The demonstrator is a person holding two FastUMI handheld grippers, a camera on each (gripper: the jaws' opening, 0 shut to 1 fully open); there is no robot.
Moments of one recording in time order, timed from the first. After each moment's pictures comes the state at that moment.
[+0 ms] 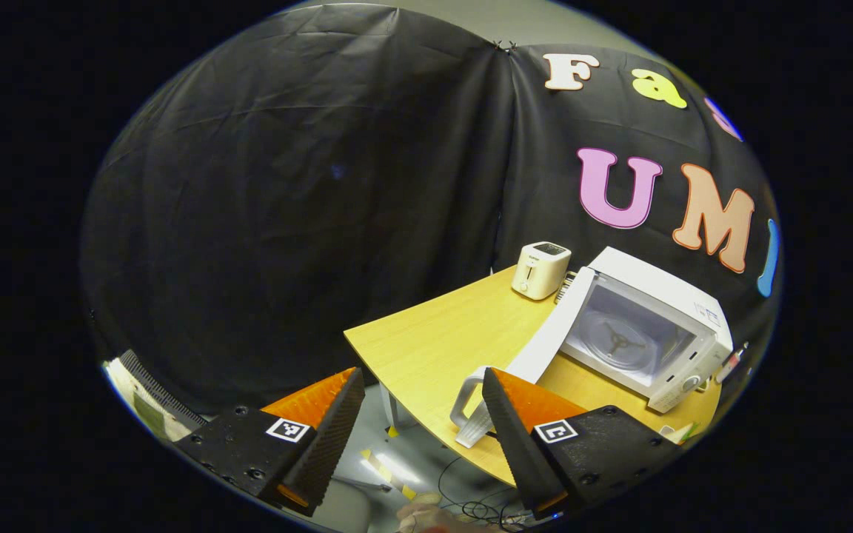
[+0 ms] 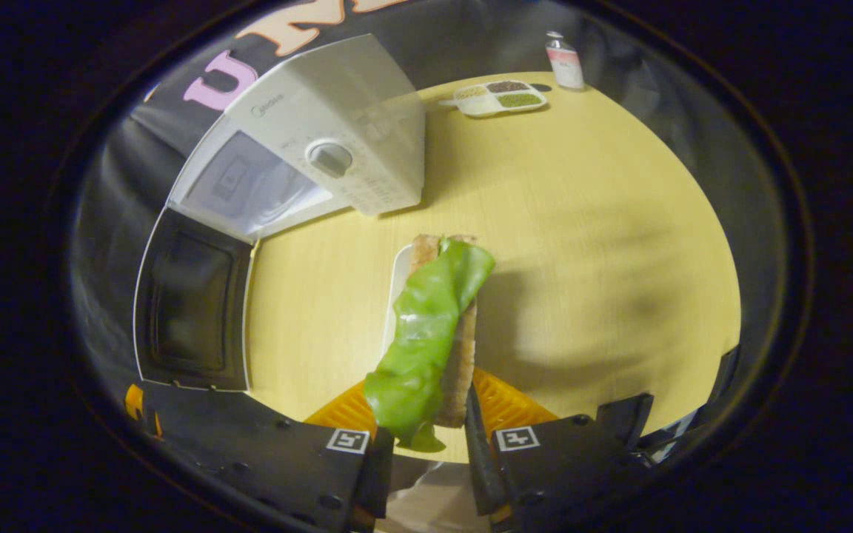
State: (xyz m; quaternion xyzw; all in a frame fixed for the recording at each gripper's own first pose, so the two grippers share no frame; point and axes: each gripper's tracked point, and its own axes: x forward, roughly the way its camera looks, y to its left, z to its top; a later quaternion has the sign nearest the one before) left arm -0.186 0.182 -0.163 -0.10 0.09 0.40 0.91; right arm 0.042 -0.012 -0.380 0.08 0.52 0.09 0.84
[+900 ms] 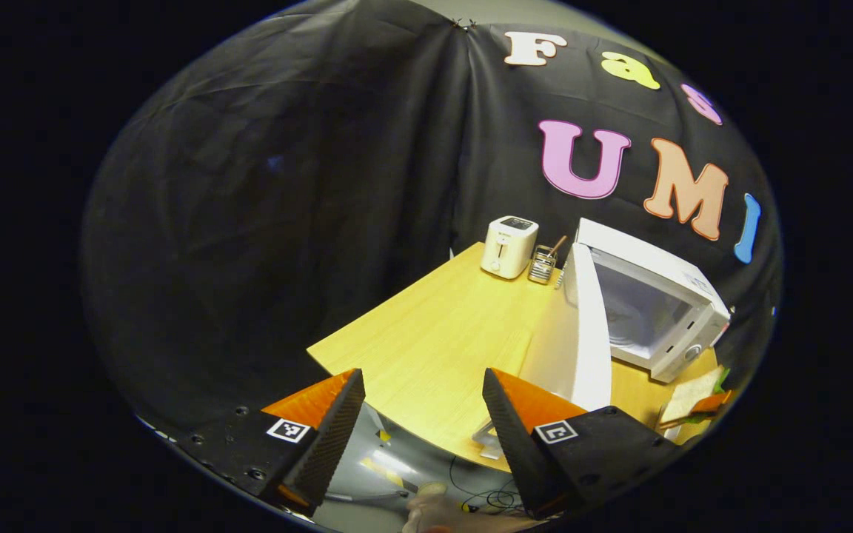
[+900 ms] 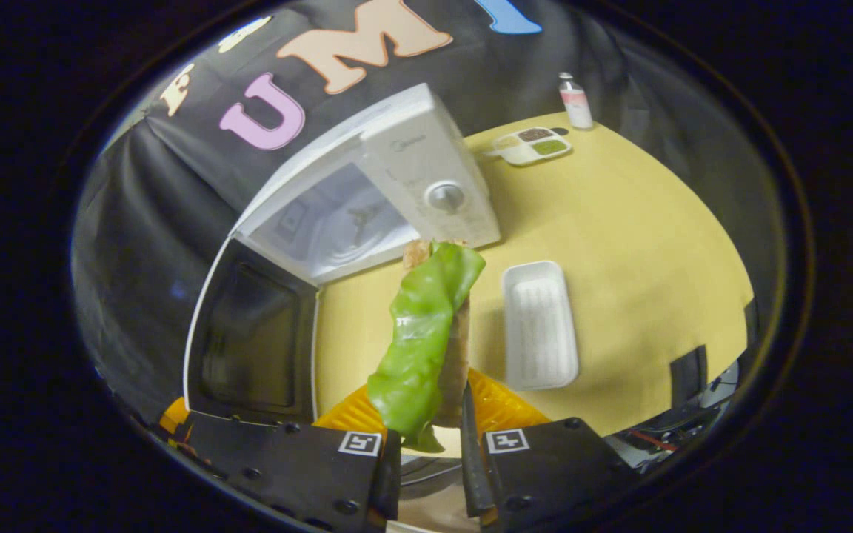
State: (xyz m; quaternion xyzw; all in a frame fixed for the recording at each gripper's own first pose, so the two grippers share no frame) left arm -0.135 0.258 -0.185 -0.07 0.14 0.27 0.95; right arm 0.004 0.123 -0.320 0.15 0.41 0.12 0.89
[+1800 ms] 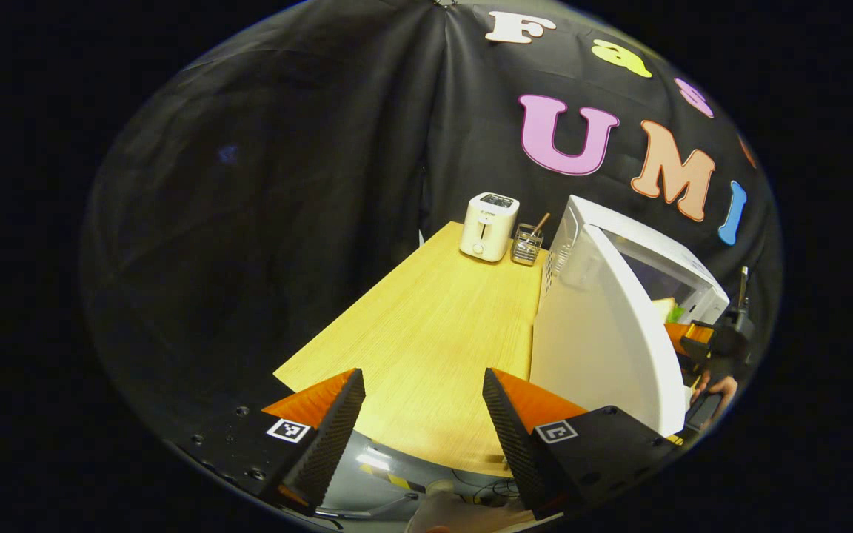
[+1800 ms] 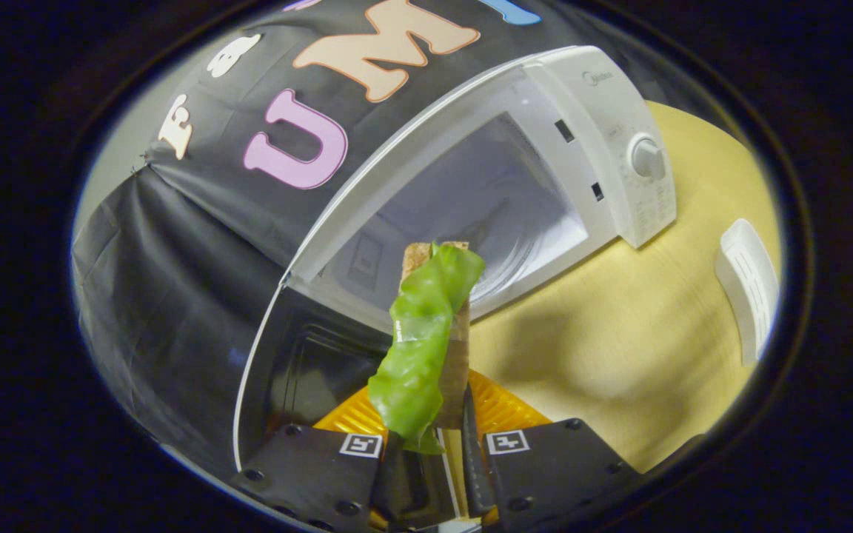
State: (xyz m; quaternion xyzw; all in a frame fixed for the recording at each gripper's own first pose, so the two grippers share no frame) left arm -0.081 0.311 -0.210 -0.07 0.19 0.19 0.96; right arm 0.111 0.320 -0.344 0.29 0.32 0.14 0.89
